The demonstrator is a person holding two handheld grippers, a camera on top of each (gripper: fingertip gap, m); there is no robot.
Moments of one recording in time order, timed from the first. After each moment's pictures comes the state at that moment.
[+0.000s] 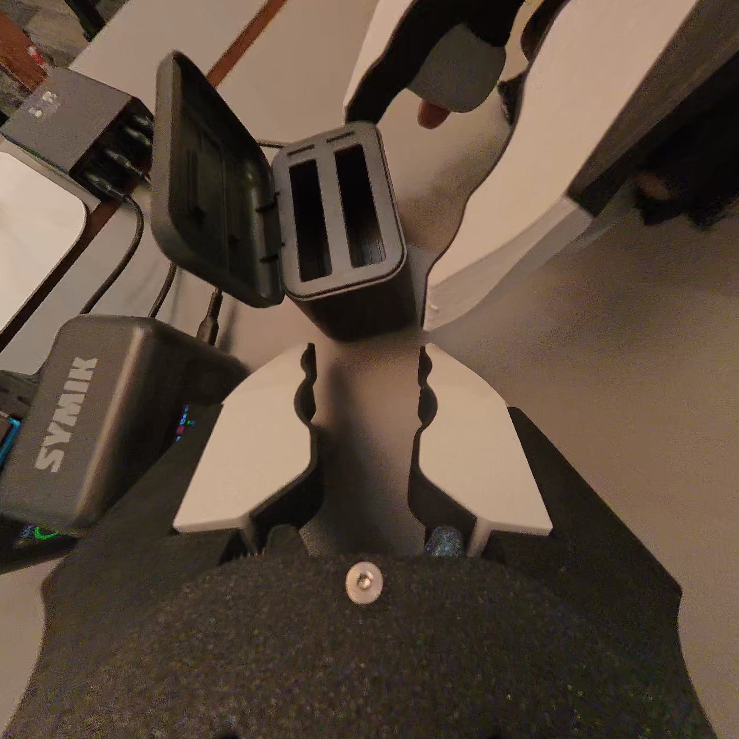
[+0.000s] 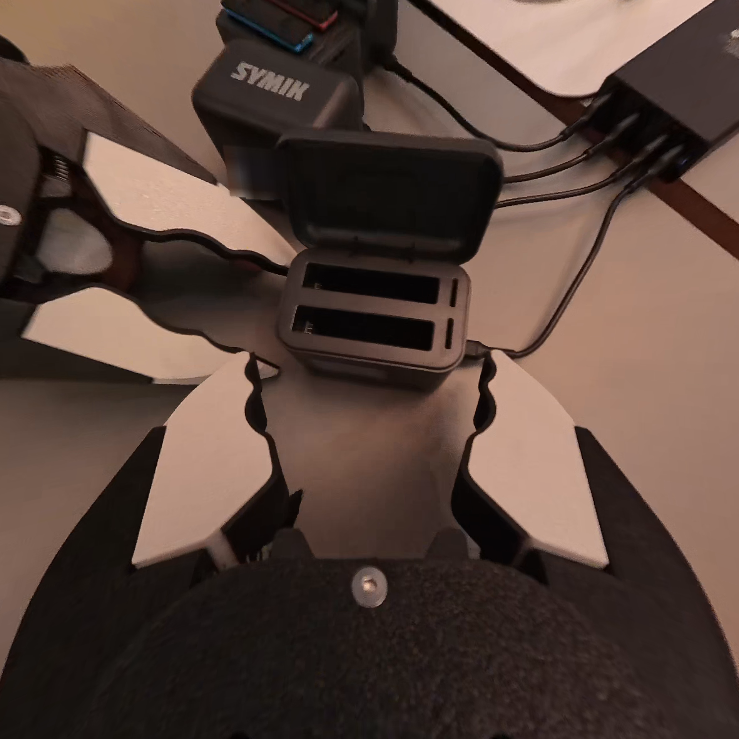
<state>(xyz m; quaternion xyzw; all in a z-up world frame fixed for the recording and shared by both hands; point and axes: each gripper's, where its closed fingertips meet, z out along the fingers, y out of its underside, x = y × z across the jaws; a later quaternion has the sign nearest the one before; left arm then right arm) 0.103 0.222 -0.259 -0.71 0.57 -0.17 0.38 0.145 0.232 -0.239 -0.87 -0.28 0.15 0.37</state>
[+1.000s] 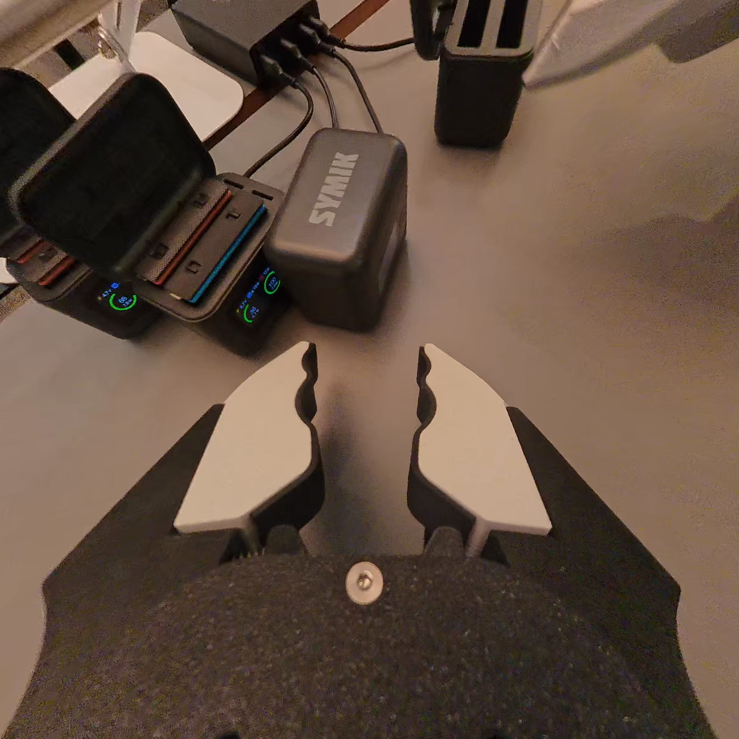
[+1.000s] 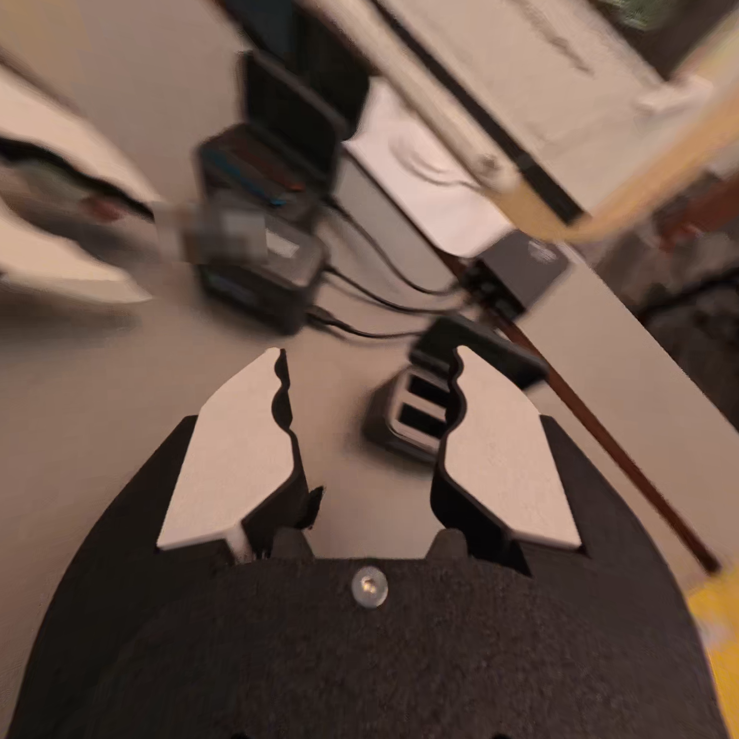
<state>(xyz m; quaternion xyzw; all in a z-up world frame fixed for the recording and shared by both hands) -0.003 0.267 -0.243 -0.75 0.50 -0.19 0.39 0.131 0.270 -0.180 -0.84 -0.29 -0.03 0.47</state>
